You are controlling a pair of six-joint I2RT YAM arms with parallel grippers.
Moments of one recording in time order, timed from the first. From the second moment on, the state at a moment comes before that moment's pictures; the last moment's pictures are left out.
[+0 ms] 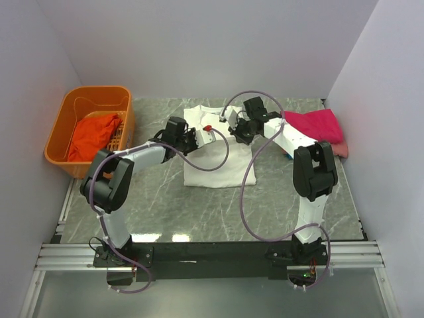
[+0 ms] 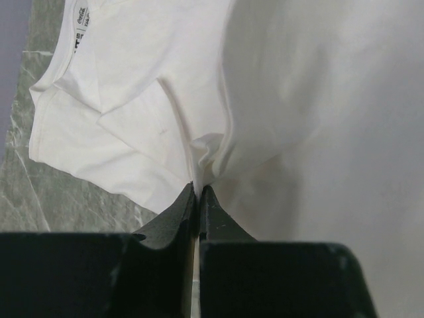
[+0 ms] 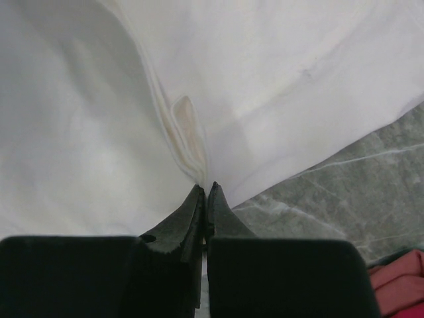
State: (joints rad) left arm -0.47 1.82 1.13 0.06 0.32 0.79; right arm 0.35 1.95 1.52 -0.55 -0.32 -0.76
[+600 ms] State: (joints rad) left arm -0.45 1.93 1.25 0.11 0.22 0.68; right arm 0.33 2.08 1.68 -0.52 -0.24 -0.55
